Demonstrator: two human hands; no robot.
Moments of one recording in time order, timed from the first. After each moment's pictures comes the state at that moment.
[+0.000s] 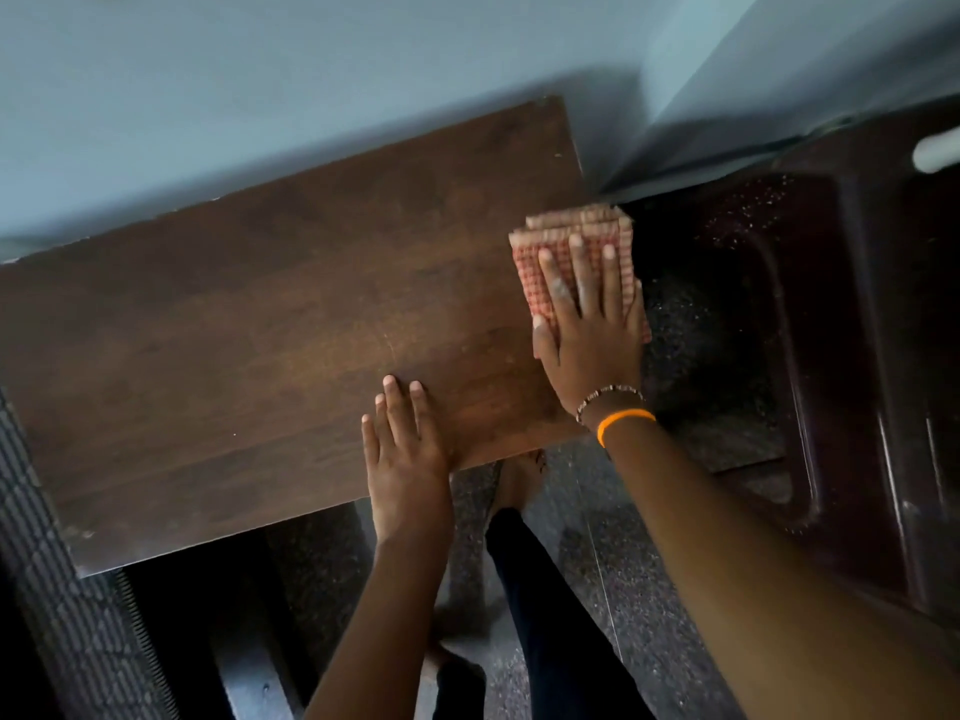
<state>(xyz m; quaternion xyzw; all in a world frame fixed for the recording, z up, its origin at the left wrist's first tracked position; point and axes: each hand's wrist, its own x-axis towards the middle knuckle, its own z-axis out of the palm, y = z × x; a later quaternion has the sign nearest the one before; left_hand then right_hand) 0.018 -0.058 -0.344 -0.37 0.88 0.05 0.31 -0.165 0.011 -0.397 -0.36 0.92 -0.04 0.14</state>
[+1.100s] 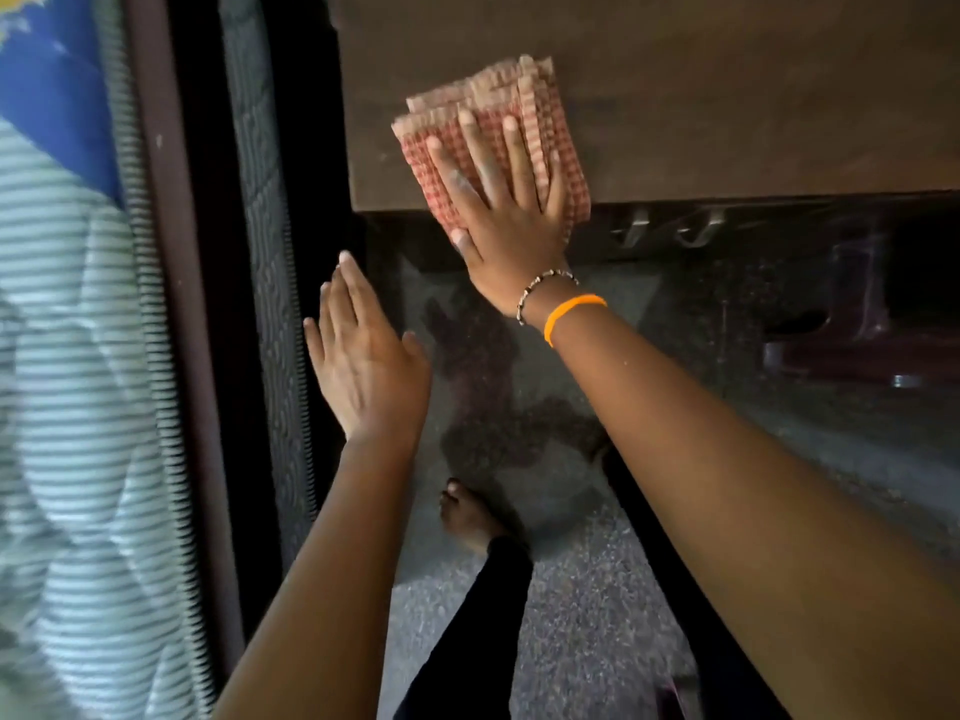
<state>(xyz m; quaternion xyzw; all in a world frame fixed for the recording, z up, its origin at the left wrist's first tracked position) 0.389 -0.138 -0.379 -0.59 0.79 0.18 0.06 0.240 -0.138 -0.400 -0.55 0.82 -0.04 0.16</state>
